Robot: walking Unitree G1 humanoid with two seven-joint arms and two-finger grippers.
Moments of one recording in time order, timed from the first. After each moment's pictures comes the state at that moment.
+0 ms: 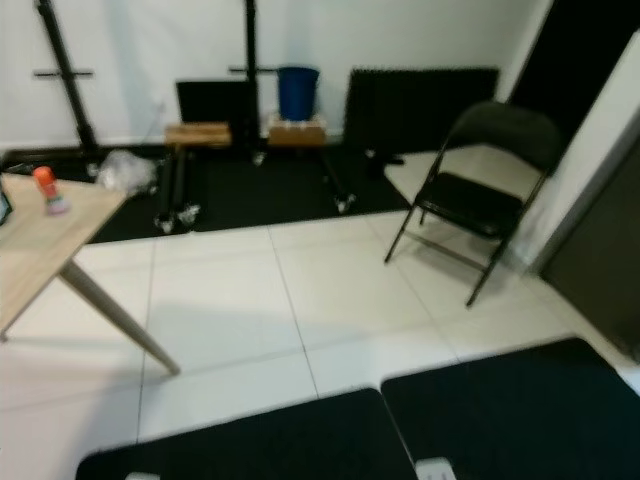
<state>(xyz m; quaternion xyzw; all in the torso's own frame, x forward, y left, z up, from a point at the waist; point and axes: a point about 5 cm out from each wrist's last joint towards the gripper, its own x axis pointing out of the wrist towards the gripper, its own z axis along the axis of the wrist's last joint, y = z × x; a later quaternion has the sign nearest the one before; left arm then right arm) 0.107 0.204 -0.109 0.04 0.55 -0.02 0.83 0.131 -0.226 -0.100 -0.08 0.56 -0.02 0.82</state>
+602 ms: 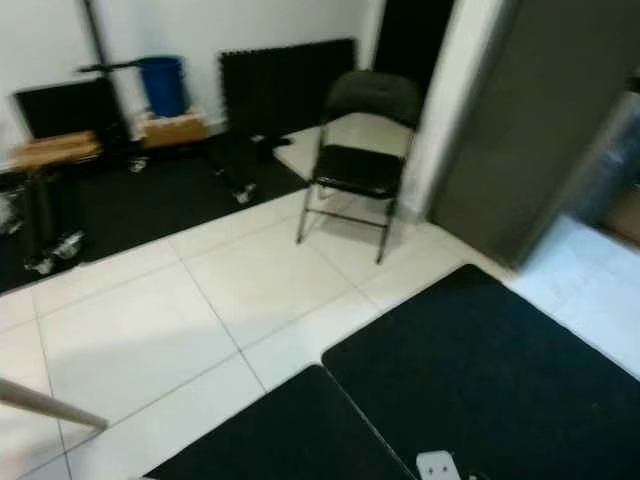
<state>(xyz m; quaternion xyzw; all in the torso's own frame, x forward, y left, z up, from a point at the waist) 0.111 0.209 -0.107 0.05 0.55 -0.03 0.83 0.134 -0.230 -0.098 -0.08 0.56 -0.02 0.83</state>
